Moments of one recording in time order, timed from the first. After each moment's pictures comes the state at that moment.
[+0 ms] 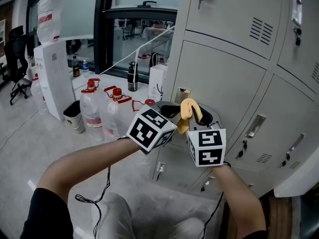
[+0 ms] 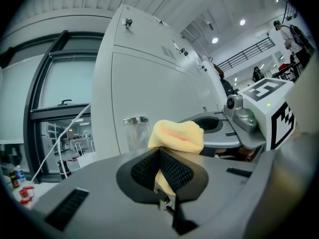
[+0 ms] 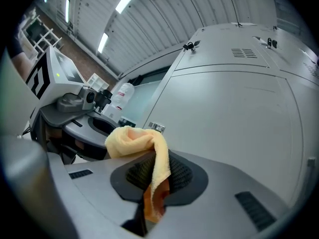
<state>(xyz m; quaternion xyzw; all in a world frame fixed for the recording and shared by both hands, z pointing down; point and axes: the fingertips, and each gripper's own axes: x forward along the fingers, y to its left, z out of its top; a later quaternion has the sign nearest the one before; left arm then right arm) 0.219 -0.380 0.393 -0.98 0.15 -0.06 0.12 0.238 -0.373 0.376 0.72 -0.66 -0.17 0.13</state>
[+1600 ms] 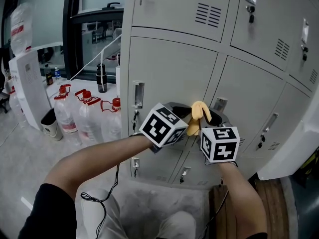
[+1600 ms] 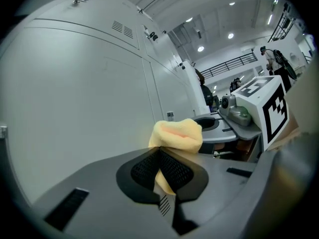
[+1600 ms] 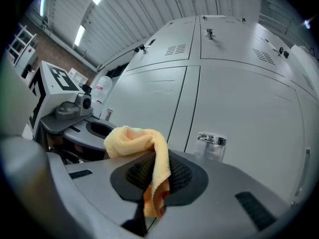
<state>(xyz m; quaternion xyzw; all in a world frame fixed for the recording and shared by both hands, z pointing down) 0.363 -0.263 0.395 -0.99 0.01 -0.06 0.12 0.384 -0.254 0.382 0.79 -0.60 -0.09 0.12</state>
